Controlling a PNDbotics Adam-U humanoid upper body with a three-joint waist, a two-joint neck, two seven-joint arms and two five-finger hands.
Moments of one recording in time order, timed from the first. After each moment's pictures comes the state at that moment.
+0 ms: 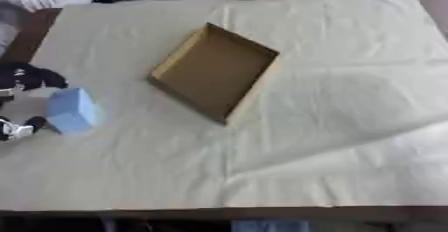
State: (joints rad) left arm -0.54 0.86 -0.29 -1.36 -0.69 -0.53 -0.49; right arm -0.18 -0.41 -0.45 -1.96 0.17 -0.14 -0.29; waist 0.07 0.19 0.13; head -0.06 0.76
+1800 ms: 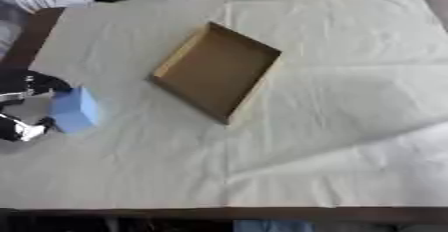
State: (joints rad) left arm -0.57 0.83 -0.29 -1.29 -0.73 -0.52 -0.52; right arm -0.18 -0.40 -0.45 -1.96 0.16 -0.14 -0.29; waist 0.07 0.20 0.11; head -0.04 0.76
